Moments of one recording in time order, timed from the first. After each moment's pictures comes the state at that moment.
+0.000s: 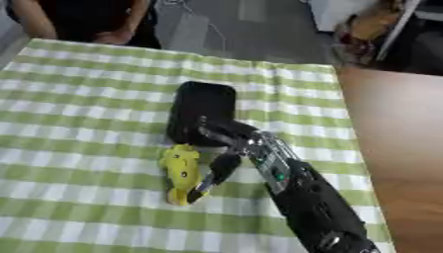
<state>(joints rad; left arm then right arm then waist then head) -0.29 0.40 0.20 -1.89 -0.23 -0.15 0.41 -0.89 -0.06 0.31 -0.90 0.69 -0.59 0.35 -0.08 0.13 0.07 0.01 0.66</state>
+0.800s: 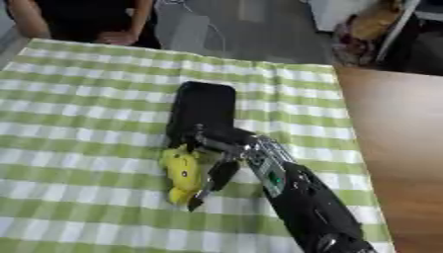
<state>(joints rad) -0.29 0.40 0.20 -1.89 -0.23 -0.15 0.41 -0.89 -0.04 0.32 -0.86 0.74 -0.60 0.37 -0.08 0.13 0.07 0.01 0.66</state>
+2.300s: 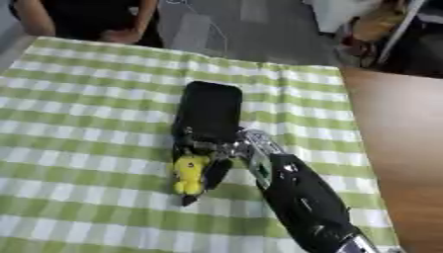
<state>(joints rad) -0.31 0.40 0.19 -1.89 -0.23 -0.15 0.40 -0.98 -0.03 0.32 -0.77 0.89 -0.67 0.29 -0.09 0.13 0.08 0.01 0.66</state>
